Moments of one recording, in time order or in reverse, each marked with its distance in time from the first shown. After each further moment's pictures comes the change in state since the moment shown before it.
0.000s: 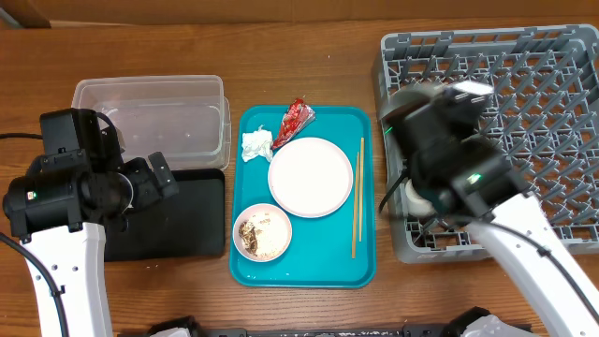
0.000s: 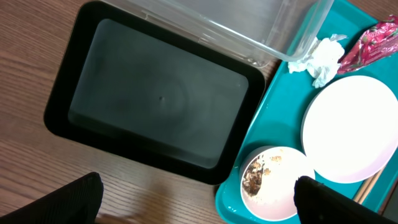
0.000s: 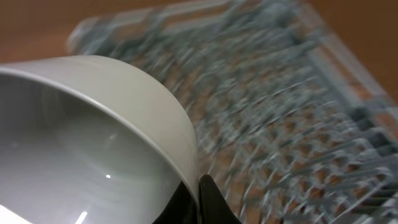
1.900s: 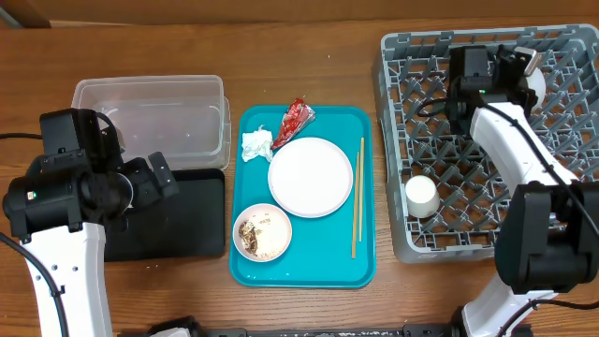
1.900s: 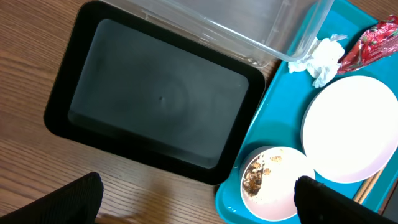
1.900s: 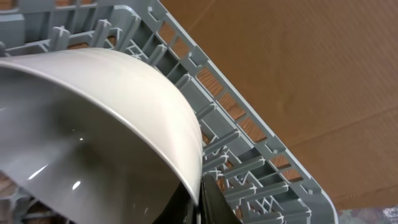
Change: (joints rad) left arm 0.000 0.000 0.000 0.000 0.000 0.000; right arm -0.454 0.546 0.000 0.542 0.292 -0.410
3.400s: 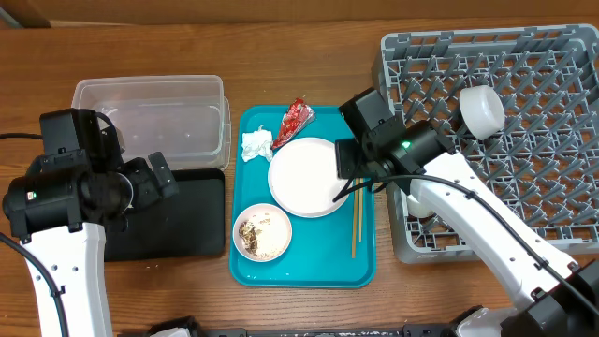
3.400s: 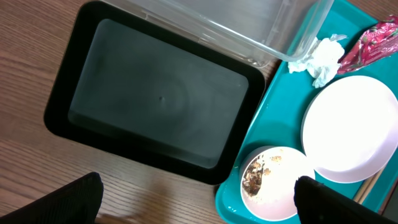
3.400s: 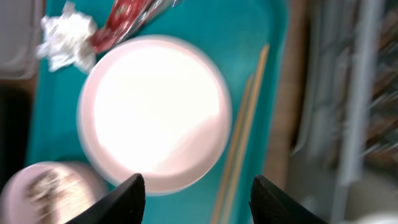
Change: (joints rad) left arm 0.000 0.000 0.000 0.000 0.000 0.000; right arm 0.534 -0.298 -0.006 -0.420 -1.084 0.174
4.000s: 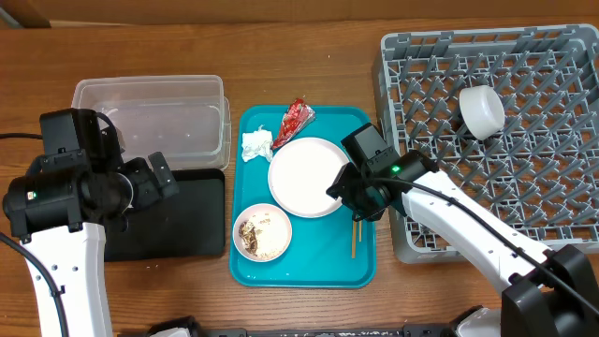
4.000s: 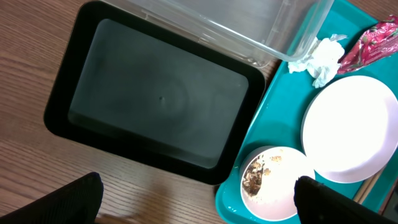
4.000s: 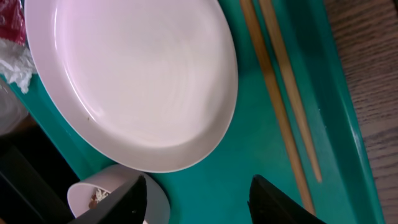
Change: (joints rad) left arm 0.000 0.000 0.000 0.000 0.000 0.000; right arm 0.000 0.001 -0.296 0.204 -0.221 0.637
